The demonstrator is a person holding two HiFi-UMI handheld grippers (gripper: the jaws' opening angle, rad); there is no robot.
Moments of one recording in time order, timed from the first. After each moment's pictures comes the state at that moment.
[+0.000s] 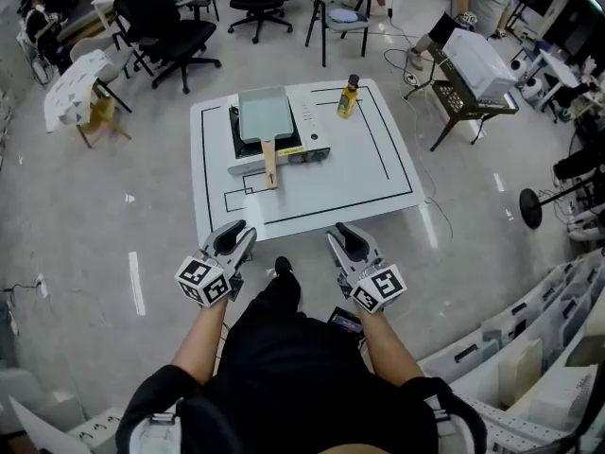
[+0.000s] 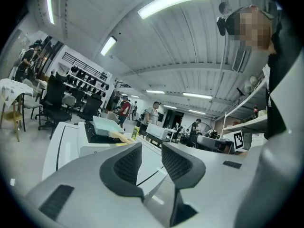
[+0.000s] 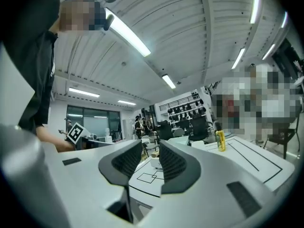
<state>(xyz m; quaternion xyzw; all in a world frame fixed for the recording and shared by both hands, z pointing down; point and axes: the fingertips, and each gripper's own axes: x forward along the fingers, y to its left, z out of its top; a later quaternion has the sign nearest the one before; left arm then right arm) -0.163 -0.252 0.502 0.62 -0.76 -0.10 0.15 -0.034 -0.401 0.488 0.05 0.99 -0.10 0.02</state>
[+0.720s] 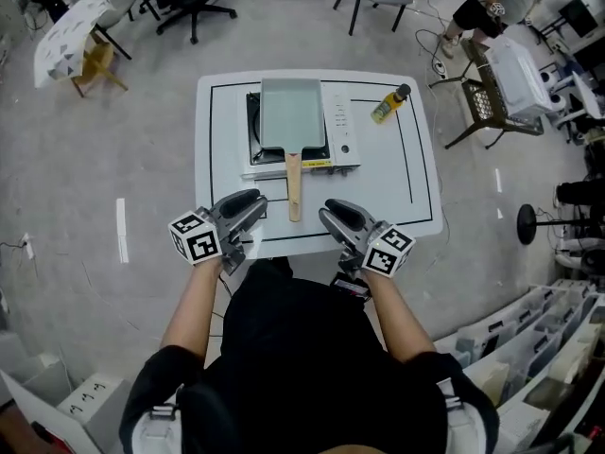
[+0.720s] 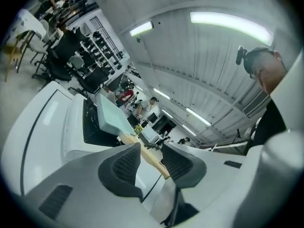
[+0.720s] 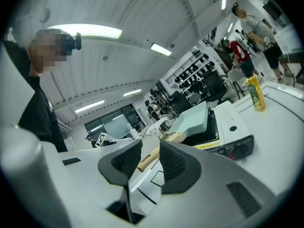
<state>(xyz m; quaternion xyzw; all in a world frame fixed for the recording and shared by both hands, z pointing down) -0.331 -0.322 0.549 0.63 -0.67 -0.25 0.28 -0.235 -0.440 0.549 0.20 0.93 -0.28 -0.13</state>
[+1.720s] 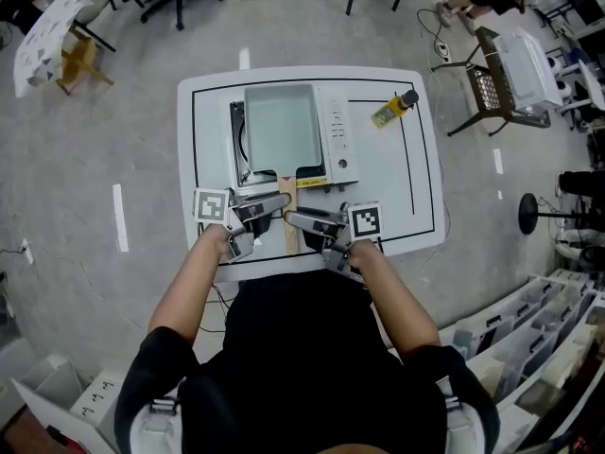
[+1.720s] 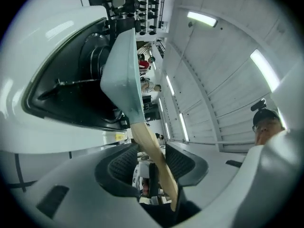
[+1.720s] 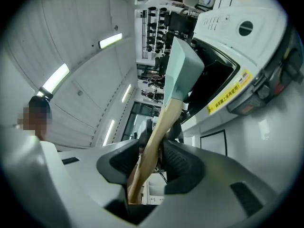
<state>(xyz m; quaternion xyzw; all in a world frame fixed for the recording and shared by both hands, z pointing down) -0.361 -0.433 0.623 0.63 -0.47 -0.35 0.51 -0.327 -0.421 0.602 0.31 0.72 -0.56 -0.28</state>
